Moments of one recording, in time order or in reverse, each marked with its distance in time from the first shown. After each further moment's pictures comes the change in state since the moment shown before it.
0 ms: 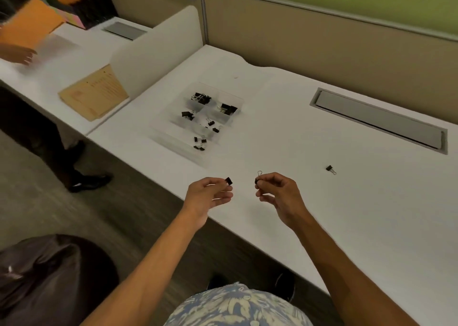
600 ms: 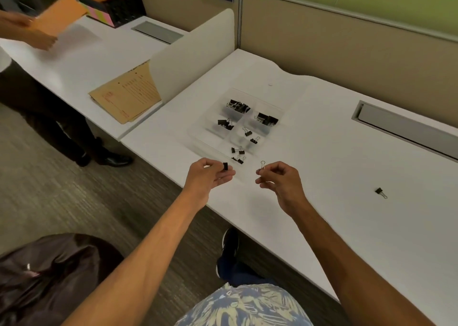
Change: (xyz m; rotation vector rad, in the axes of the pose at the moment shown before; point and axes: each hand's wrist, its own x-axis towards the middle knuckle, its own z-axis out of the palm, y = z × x) left_hand 0.066 0.087 -0.100 -0.082 0.040 0.108; right_hand 0.082 -0.015 0.126 -0.022 0.025 -0.046
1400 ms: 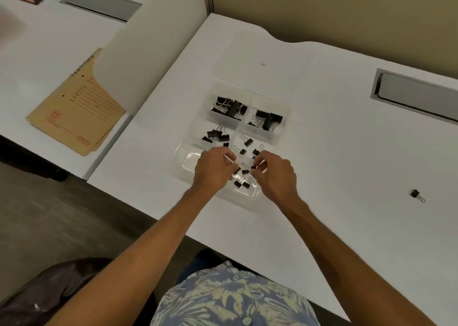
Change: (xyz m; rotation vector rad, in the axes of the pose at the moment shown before) left_hand 0.182 0.031 0.028 1.107 -0.122 0.231; right_hand 0.136 -0.003 0.054 -0.903 0.212 -0.016
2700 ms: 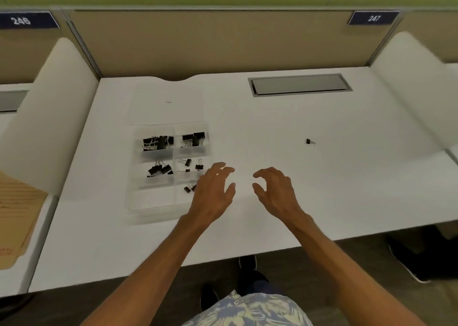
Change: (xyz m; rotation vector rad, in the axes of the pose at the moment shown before) left_hand -0.064 0.027 0.029 0.202 -0.276 0.780; right_hand -0.140 0.047 -0.037 -0.180 0.401 0.162
